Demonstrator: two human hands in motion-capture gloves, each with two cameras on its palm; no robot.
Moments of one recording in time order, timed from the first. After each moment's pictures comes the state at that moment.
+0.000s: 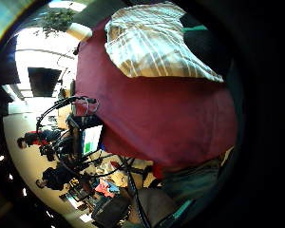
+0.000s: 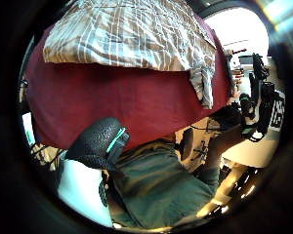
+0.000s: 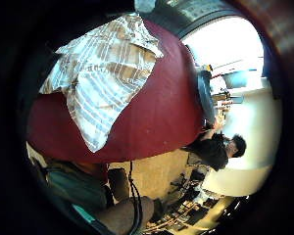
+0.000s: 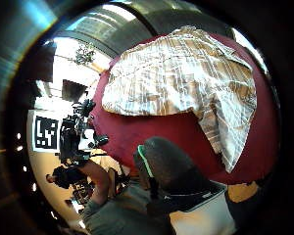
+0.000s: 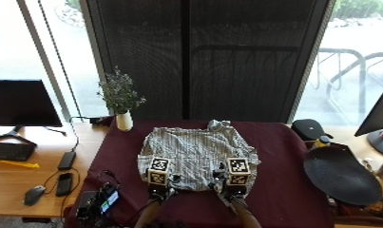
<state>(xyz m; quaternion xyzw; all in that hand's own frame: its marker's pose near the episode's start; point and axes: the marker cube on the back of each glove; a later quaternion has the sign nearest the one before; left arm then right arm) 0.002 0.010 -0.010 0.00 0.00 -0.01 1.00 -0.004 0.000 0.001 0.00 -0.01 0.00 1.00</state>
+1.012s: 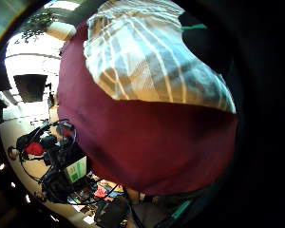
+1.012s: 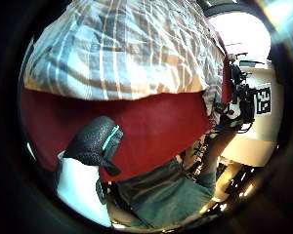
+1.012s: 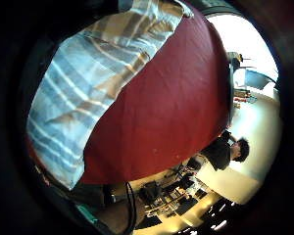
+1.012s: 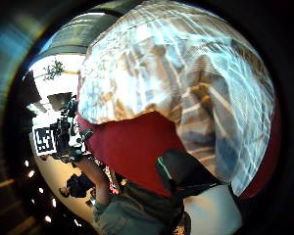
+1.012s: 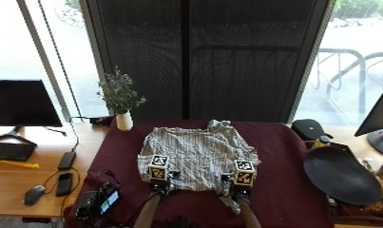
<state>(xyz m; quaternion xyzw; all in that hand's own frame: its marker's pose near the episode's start) -0.002 -0.031 0.026 -0.06 0.03 0.00 1.00 0.033 -0.033 0.073 -0.06 -0.06 -0.01 1.00</state>
